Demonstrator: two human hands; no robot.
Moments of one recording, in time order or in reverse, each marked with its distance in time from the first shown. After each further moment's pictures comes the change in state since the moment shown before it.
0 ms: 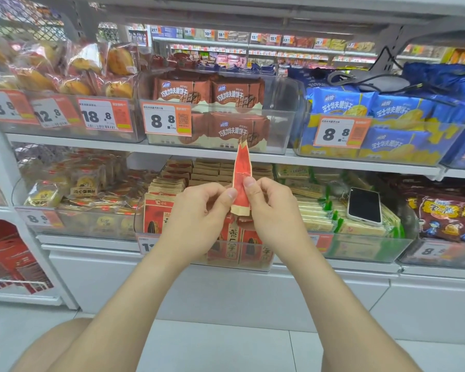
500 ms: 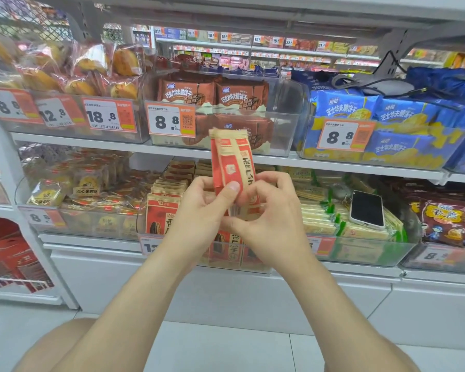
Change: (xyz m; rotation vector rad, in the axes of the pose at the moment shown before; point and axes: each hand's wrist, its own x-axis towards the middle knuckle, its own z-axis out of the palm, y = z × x) left_hand 0.000 0.016 0.007 -0.641 0.052 -0.318; right_hand -0.015 -0.007 0.001 -0.117 0.012 -0.145
